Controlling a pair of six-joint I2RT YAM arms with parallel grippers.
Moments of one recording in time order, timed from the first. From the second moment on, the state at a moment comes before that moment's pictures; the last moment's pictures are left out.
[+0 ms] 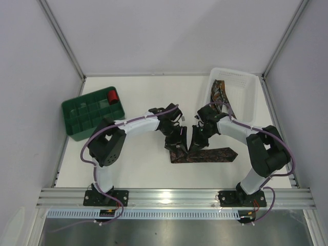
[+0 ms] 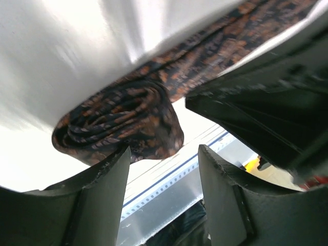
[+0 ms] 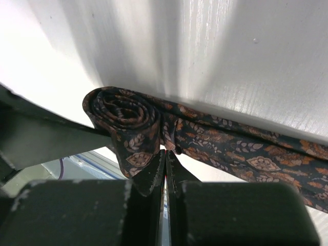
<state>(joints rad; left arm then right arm) -0.77 1.94 1.37 -0.70 0.52 -0.68 0.49 1.66 1.00 -0.60 -0.45 0.59</state>
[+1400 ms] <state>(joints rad) -0.63 1.65 0.89 -0.35 0.67 -0.81 0.53 1.70 1.00 -0.60 -0.48 0.57</state>
